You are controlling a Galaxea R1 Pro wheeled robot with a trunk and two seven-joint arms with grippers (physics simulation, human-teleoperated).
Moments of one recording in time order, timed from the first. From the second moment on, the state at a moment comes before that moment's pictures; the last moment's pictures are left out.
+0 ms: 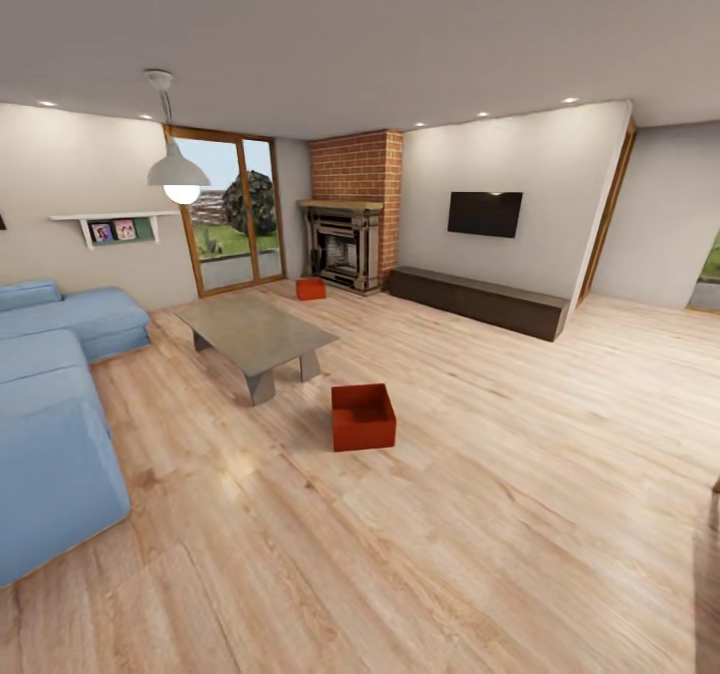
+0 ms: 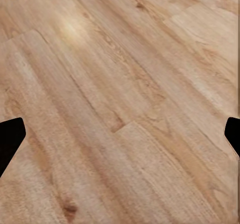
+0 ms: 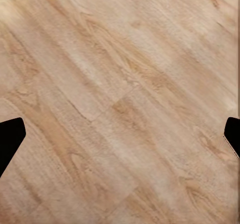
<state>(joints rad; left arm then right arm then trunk) -0.21 -0.10 -0.01 0.07 0.07 -0.82 0.17 0.10 -0.03 0.06 -0.75 0.04 -0.20 -0.05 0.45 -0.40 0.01</state>
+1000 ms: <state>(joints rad) -0.14 -0.15 0.00 0.05 0.08 -0.80 0.17 0.02 0.03 0.04 -0.73 0.05 -0.23 -0.04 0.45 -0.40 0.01</state>
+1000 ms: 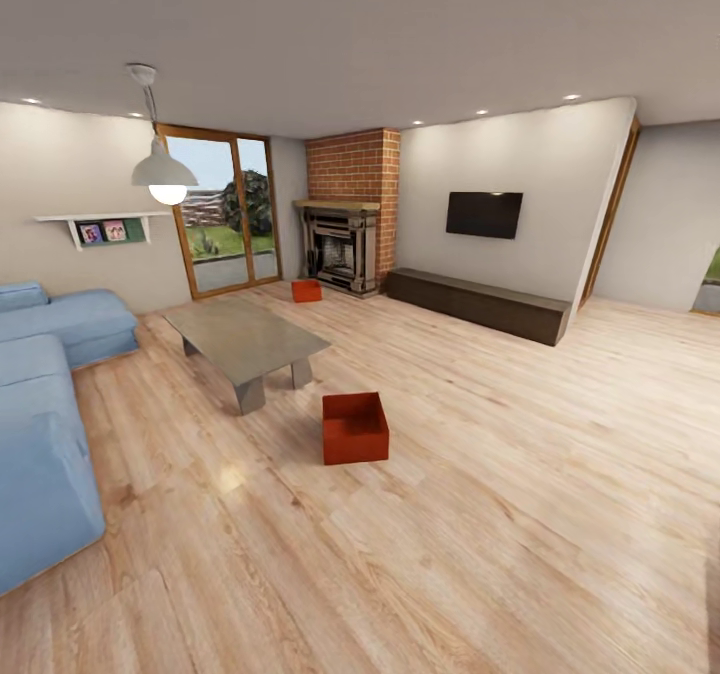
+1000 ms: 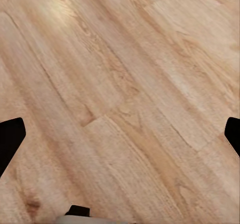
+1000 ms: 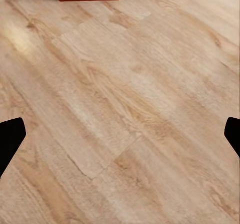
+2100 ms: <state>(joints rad) -0.15 -0.13 0.00 -0.58 0.08 -0.20 0.17 0.02 0.03 0.04 -0.94 0.10 -0.22 -0.06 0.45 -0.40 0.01</state>
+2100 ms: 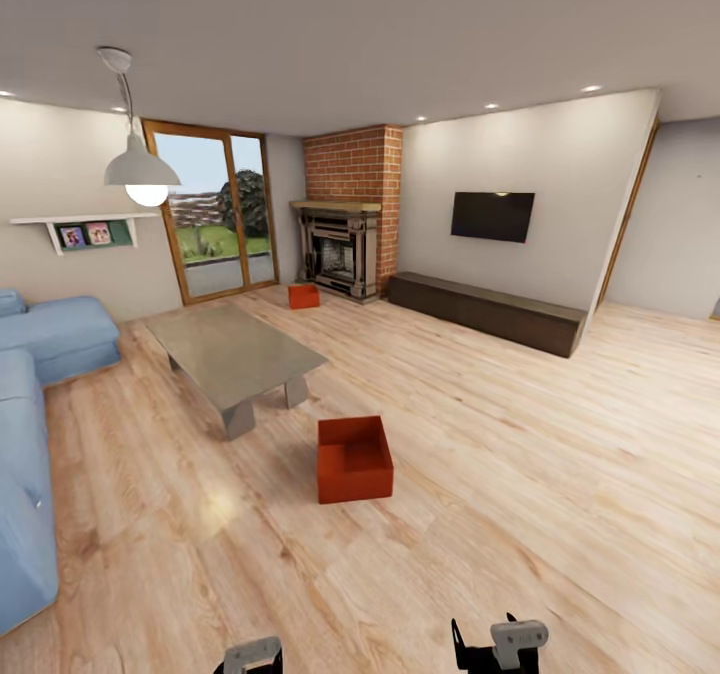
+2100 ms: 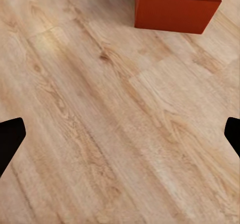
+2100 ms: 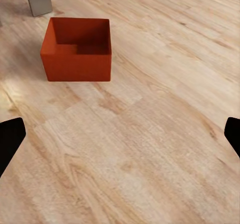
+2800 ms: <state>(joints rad) -0.15 -0.11 0.01 -0.58 0.07 -0.13 0.17 -0.02 0.03 0.05 -0.94 0.10 -0.21 -0.06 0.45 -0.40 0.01</state>
